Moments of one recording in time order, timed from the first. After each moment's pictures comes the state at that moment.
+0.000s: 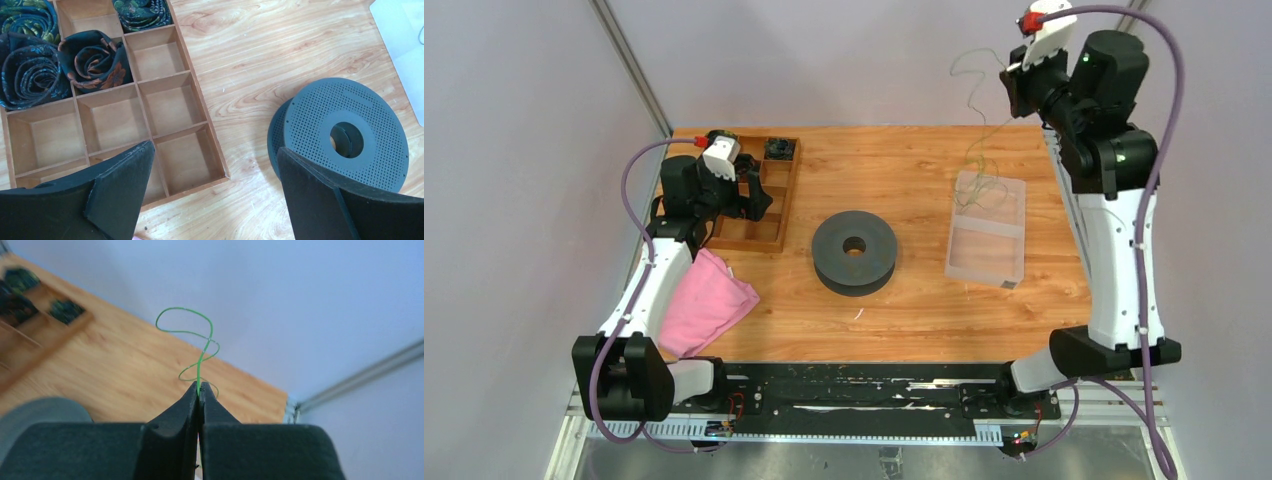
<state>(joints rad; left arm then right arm) 0.00 1.22 0.95 -0.17 0.44 0.05 0.15 1.48 2.08 -0.77 -0.17 -0.34</state>
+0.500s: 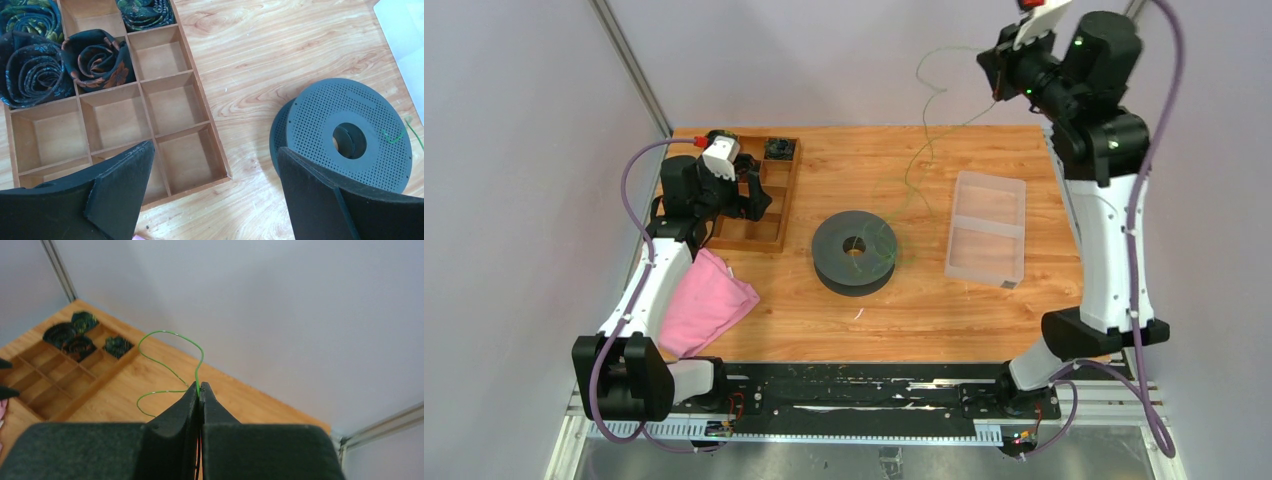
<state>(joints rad) 0.00 1.22 0.95 -0.17 0.43 0.06 0.24 1.57 2.37 -0.77 -0.24 -0.17</state>
